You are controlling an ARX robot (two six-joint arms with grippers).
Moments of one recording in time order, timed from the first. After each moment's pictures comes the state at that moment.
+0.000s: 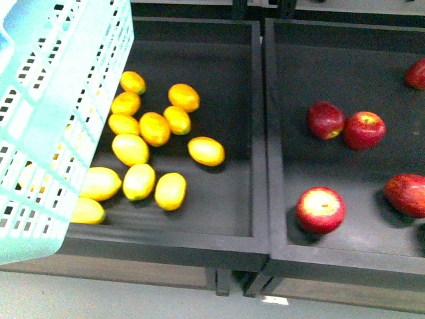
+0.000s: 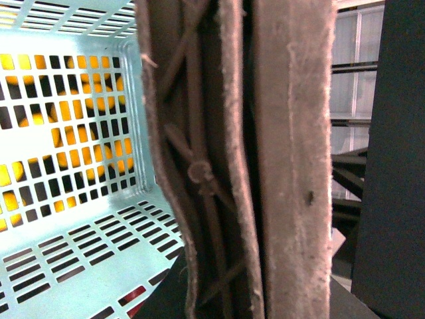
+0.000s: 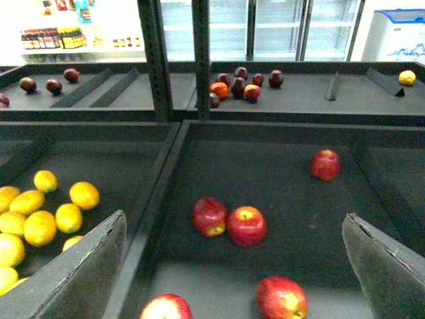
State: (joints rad) left arm -0.16 1.14 1.00 -0.28 -0.21 -1.47; right arm 0.00 0.00 0.02 0.00 0.00 0.00
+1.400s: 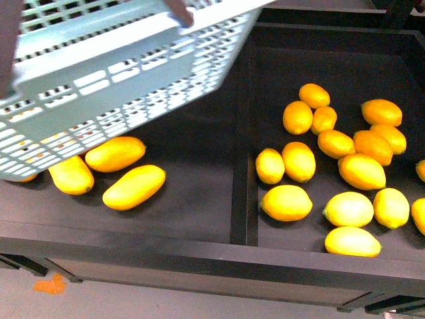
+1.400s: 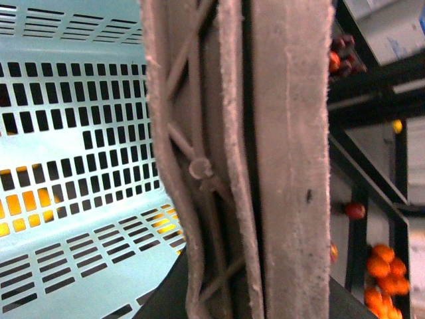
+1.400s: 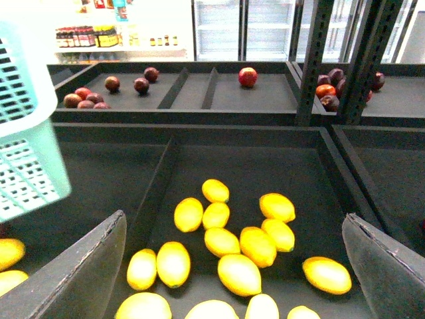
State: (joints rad) left arm -0.27 1.55 1.35 -0.35 0.24 -0.78; right arm 0.00 0.00 0.02 0.00 0.00 0.00
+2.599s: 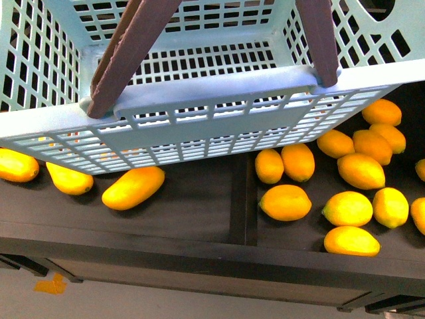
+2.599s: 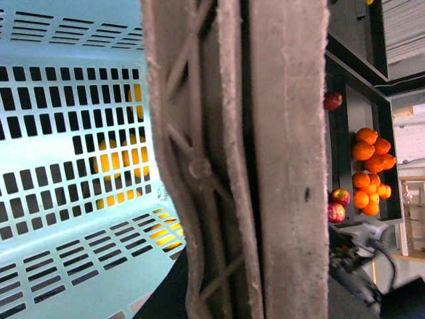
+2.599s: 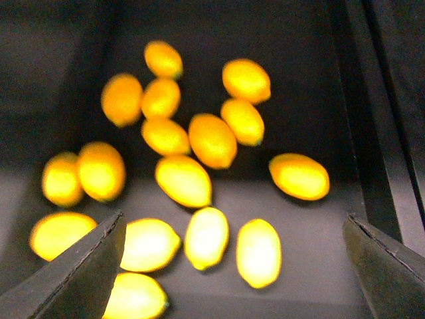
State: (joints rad) left arm -0.48 1.63 1.45 -0.41 0.31 -0.70; right arm -0.40 1.59 0.50 0.48 -0.34 -0.25
